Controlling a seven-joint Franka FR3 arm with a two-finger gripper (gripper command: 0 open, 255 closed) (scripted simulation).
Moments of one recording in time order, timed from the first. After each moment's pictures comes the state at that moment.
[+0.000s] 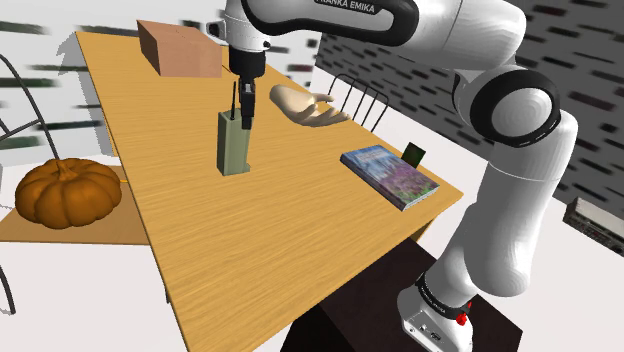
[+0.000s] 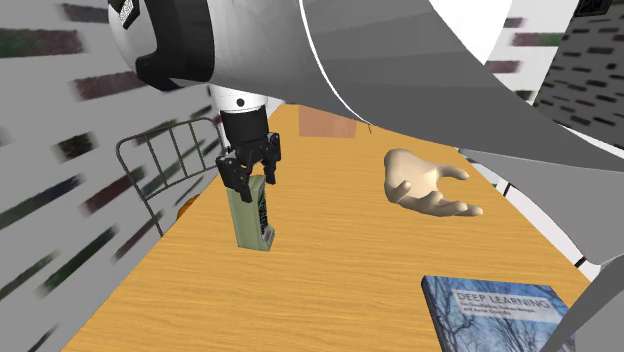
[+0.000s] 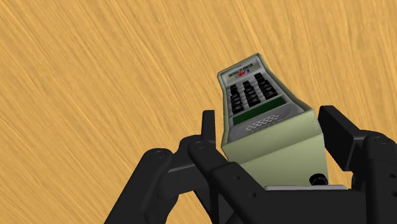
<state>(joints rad) 0.38 0.30 0.19 -1.34 -0.11 1.60 -0.54</state>
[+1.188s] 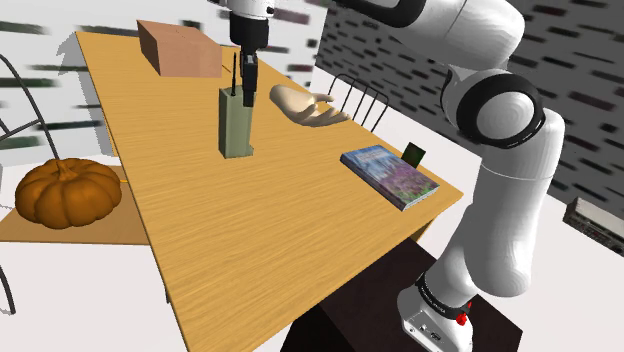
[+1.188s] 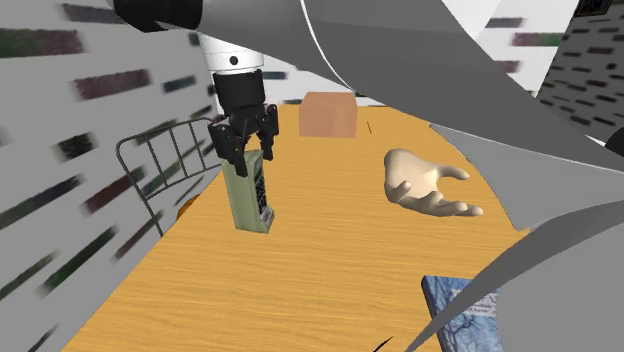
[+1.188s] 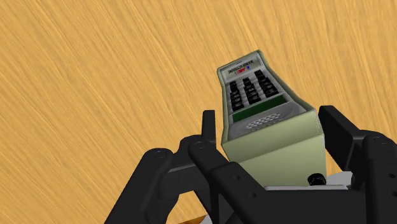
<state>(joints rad) 0.40 0.37 0.19 -1.10 -0.12 1.42 -0.54</state>
